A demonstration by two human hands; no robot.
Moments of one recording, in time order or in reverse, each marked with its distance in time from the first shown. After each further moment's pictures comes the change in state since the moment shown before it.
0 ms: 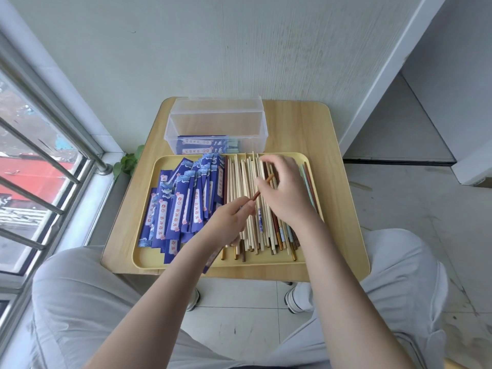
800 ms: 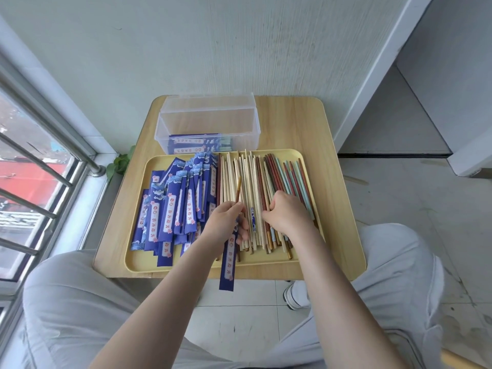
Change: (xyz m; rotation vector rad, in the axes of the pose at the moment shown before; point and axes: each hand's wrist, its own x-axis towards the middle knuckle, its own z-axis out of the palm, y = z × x) left_hand 0.013 -0.007 0.021 -0.504 0.092 -0.267; right_hand -0.012 0.040 0.015 -0.418 -0.317 0.416
